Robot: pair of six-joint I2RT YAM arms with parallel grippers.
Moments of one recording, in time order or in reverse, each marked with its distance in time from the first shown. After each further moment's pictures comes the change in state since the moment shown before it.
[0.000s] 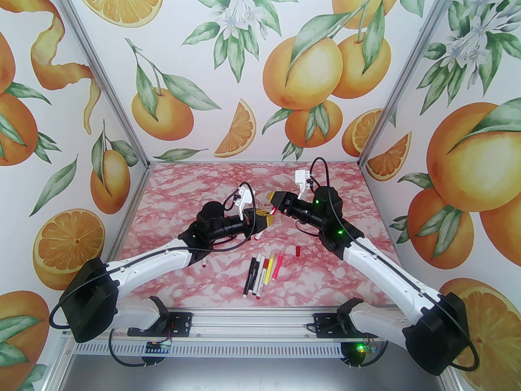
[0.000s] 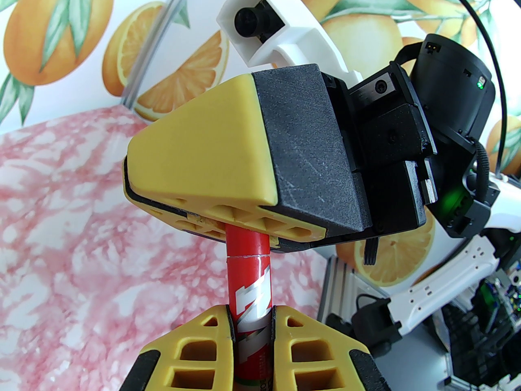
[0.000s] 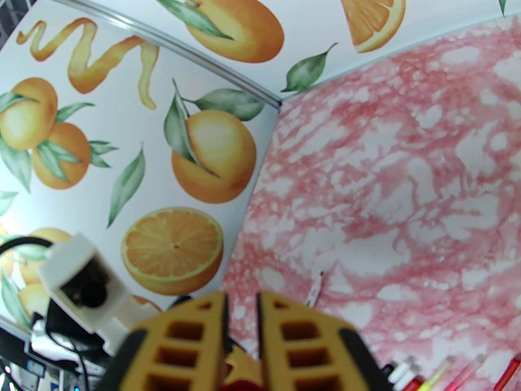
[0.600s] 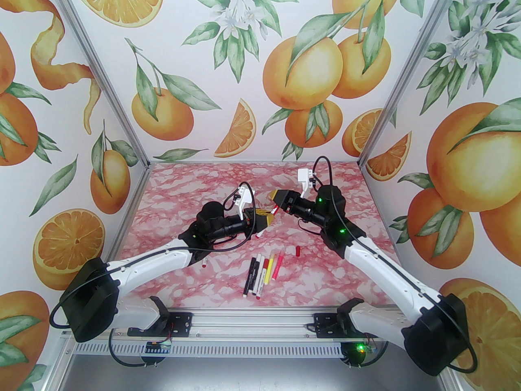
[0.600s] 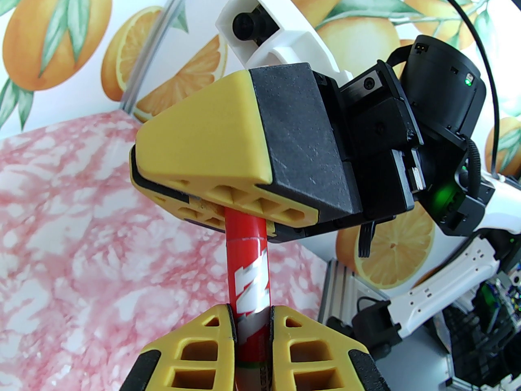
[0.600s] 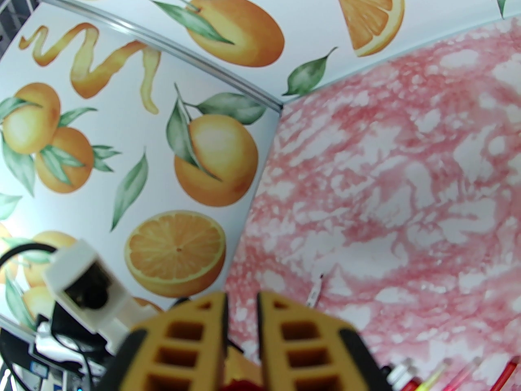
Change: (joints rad) left arm -0.001 0.003 -0.004 0.019 -0.002 0.000; right arm -0.046 0.000 0.000 0.007 -0.037 0.008
